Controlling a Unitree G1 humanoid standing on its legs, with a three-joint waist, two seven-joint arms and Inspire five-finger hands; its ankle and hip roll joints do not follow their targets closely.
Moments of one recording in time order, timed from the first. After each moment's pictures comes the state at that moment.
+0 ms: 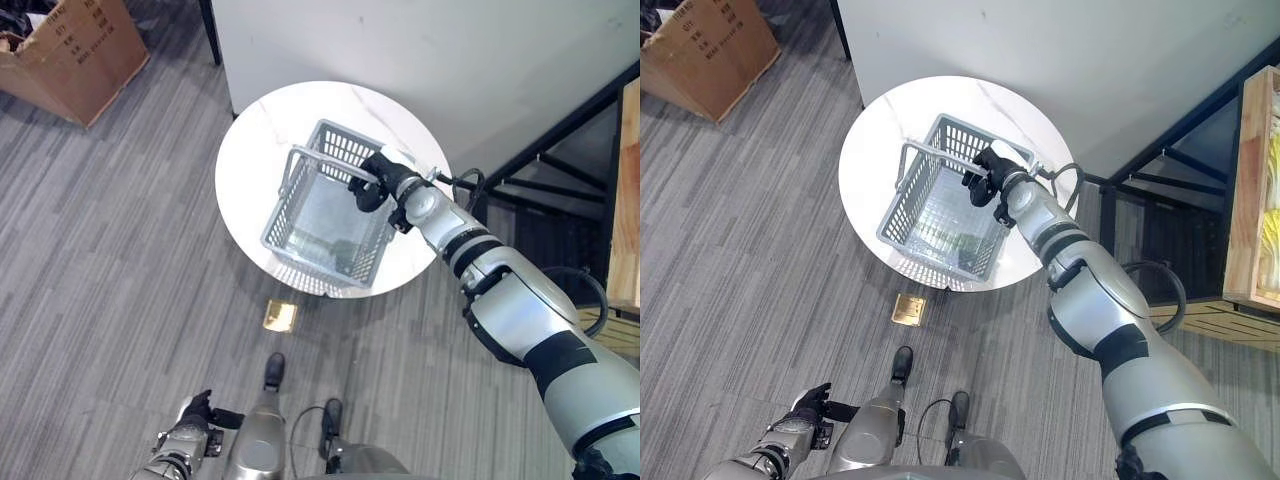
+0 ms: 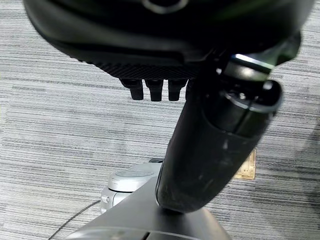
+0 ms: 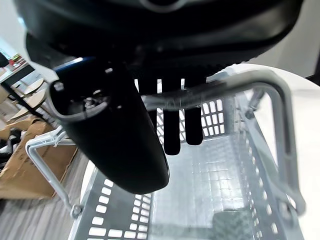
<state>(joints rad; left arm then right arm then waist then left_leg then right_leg) -0.18 0.31 -0.26 1.28 -0.25 0.02 0.12 -1.16 -0.35 0.74 1.07 0.07 0.09 0.02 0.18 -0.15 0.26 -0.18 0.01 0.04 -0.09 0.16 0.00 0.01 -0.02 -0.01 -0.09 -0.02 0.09</state>
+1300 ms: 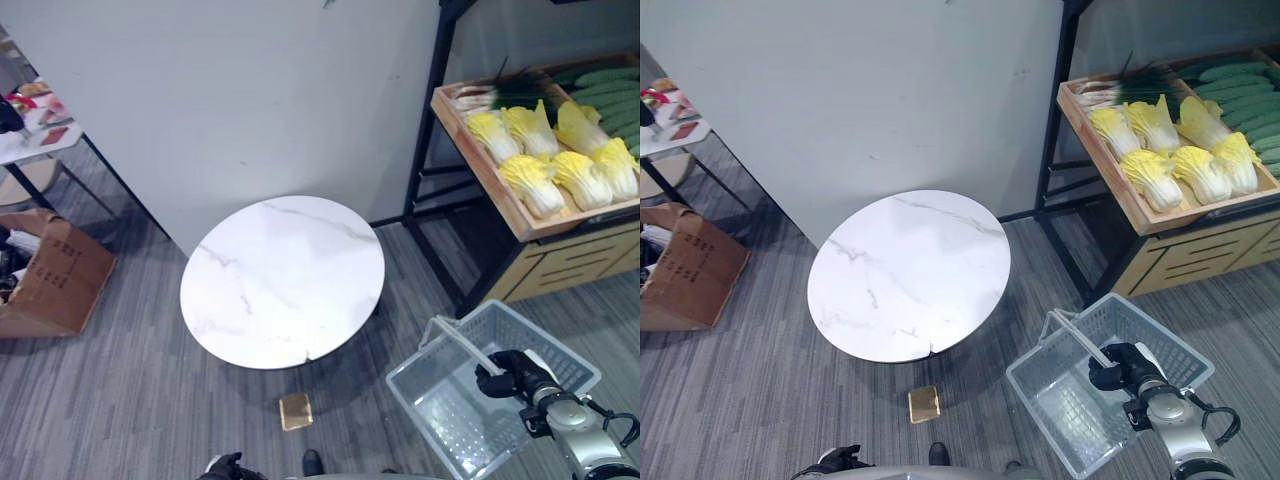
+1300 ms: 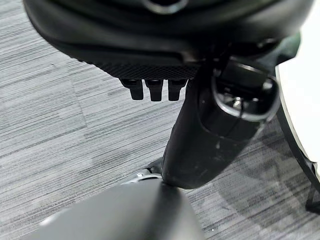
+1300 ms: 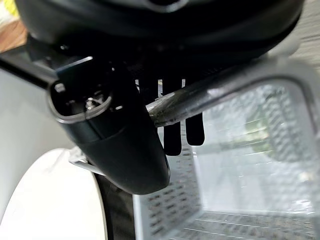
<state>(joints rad) -0.02 0.18 -0.21 1.23 -0.08 0.08 0.04 0.08 -0.65 0.09 0.55 0.12 0.12 0.03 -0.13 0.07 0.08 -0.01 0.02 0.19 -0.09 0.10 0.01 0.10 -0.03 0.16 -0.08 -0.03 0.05</state>
